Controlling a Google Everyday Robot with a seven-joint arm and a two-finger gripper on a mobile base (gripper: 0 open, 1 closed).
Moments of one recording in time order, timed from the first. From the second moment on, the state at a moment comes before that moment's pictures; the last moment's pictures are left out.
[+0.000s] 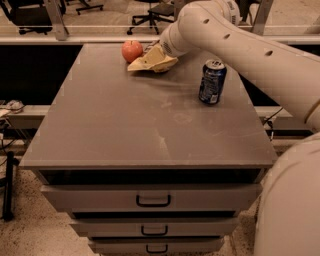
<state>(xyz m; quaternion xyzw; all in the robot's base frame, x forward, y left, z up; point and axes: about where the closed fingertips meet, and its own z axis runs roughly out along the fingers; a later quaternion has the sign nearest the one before) 0.805 -0.014 0.917 -0.37 0.80 0.02 0.48</state>
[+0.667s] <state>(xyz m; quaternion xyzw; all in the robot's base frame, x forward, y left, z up) 0.777 -0.042 0.965 -0.37 0.77 -0.01 0.51</state>
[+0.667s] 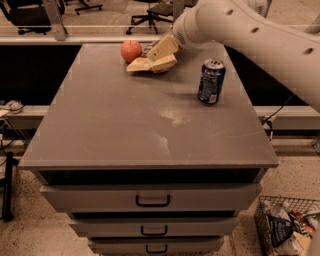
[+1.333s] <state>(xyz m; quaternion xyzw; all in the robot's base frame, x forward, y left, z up) 0.734 -0.078 1.037 -0.35 0.71 0.05 0.61</state>
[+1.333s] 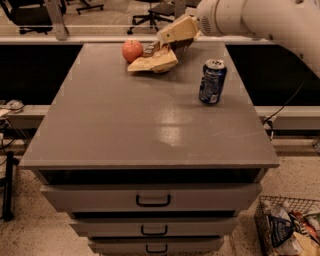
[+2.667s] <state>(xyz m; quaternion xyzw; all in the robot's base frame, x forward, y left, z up) 0.708 -0.167 1.067 -0.33 0.68 0.02 0.66</state>
